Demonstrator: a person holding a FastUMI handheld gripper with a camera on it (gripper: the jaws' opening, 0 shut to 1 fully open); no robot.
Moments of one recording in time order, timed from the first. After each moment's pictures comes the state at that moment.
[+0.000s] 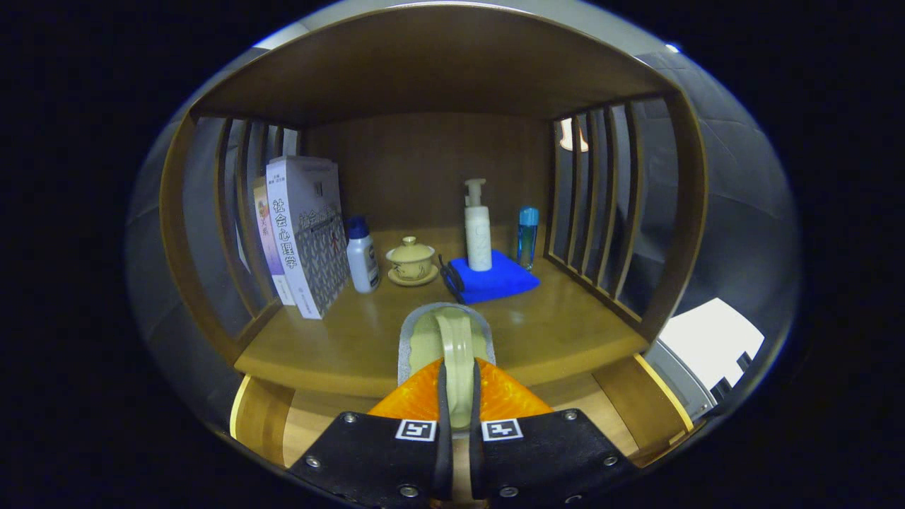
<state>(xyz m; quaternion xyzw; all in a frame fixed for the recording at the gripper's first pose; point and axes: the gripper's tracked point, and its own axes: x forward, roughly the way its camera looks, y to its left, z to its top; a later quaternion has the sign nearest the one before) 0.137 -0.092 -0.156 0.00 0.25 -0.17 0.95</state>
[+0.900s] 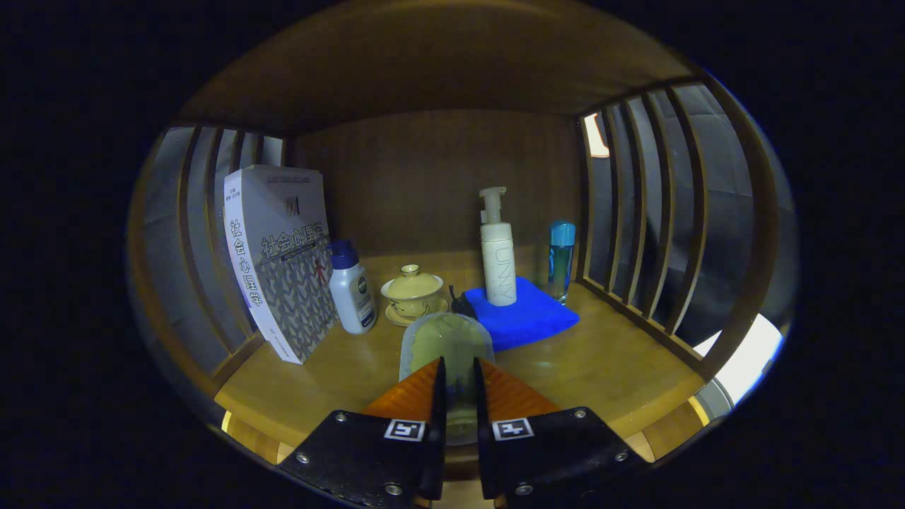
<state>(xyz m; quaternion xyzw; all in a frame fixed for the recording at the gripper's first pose) 0.225 -0.119 -0.178 0.03 0.22 -0.14 0.96</state>
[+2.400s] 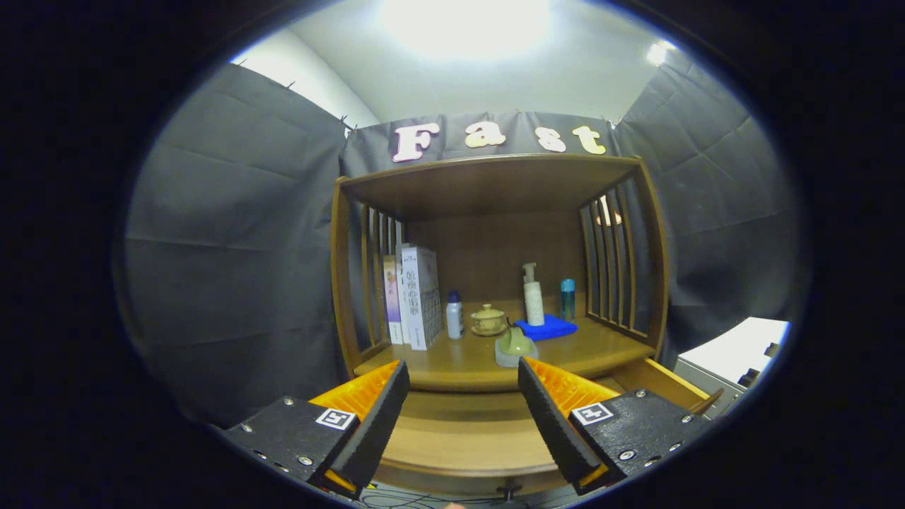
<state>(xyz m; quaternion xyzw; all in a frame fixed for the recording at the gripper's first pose) -0.027 0.008 -0.111 0.00 0.05 -0.06 1.00</state>
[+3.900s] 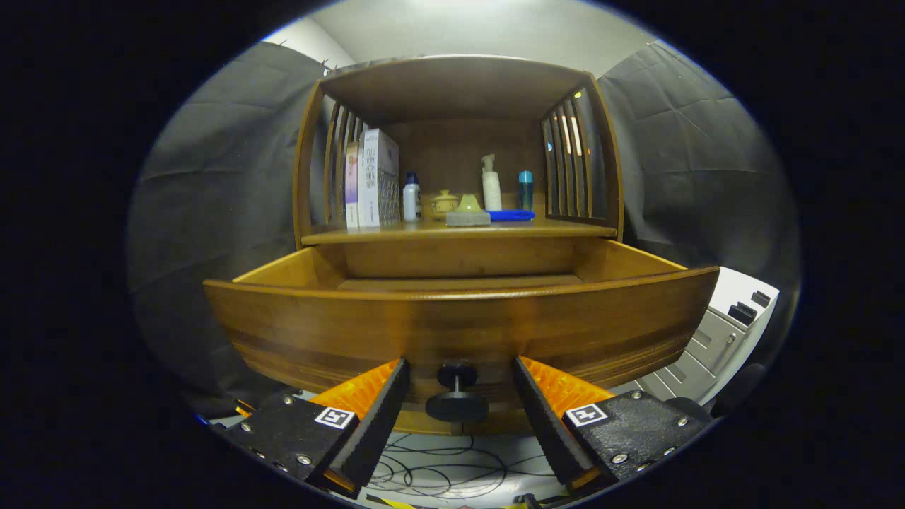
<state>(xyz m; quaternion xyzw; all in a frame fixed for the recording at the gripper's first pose) -0.081 -0.037 -0.281 -0.01 0.19 -0.11 0.98</state>
